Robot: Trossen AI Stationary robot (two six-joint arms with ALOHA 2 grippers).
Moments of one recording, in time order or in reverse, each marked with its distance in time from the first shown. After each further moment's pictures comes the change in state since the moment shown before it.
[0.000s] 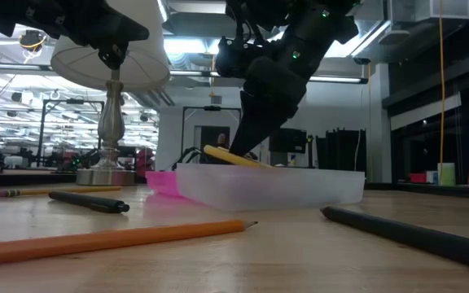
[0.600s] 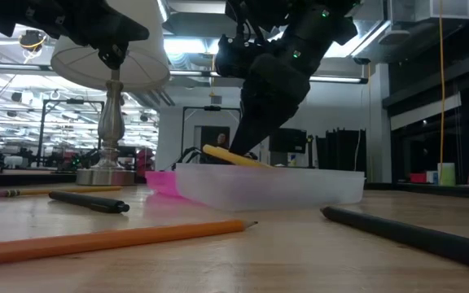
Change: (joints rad) left arm 0.000 0.000 0.000 0.000 0.000 0.000; right arm 0.000 0.001 0.000 0.005 -0.040 -0.024
